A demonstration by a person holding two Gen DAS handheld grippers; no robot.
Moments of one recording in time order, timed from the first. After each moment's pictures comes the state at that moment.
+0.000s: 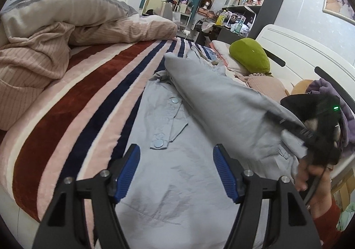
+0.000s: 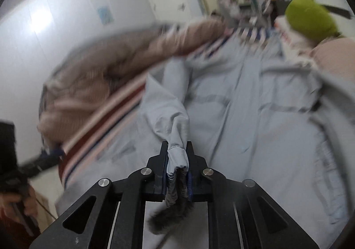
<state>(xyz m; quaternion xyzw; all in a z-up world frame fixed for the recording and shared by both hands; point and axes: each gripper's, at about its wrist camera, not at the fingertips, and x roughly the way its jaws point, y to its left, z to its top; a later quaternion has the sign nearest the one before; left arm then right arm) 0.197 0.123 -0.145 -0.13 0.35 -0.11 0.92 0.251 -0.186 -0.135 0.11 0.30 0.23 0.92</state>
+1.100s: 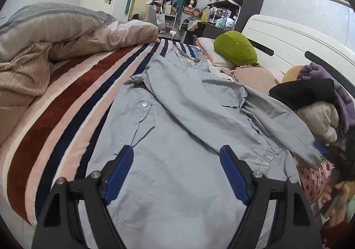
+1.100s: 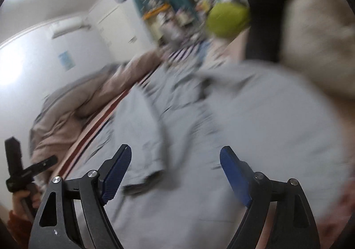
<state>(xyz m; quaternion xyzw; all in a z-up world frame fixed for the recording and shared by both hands) 0.199 0.057 -0.131 -0.09 0.34 -0.14 0.93 0.114 -0.377 -0.140 0.18 0.26 0.06 0.95</state>
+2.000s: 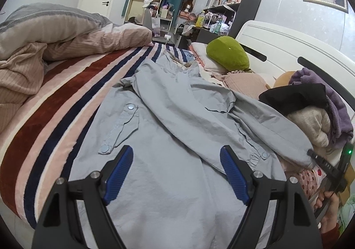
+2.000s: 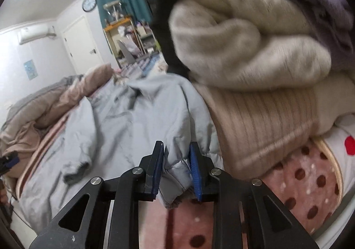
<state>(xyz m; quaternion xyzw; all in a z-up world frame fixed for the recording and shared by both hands) 0.184 0.049 -0.122 -0.11 0.32 -0.16 0.93 0.077 -0.429 -0.151 0.17 0.25 -0.03 0.95</state>
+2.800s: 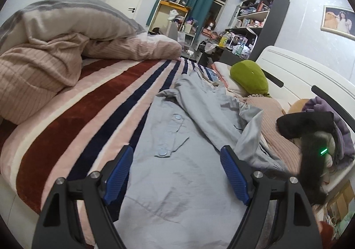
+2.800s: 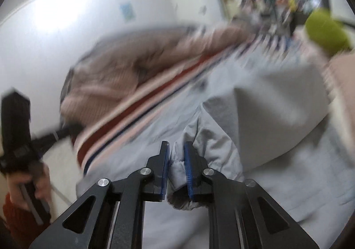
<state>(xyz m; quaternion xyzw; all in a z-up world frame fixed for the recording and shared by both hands) 0.163 0.153 -0.133 -0.17 0.29 -0.10 0.94 0.203 -0.120 -0.181 0.06 0.37 0.32 0.87</state>
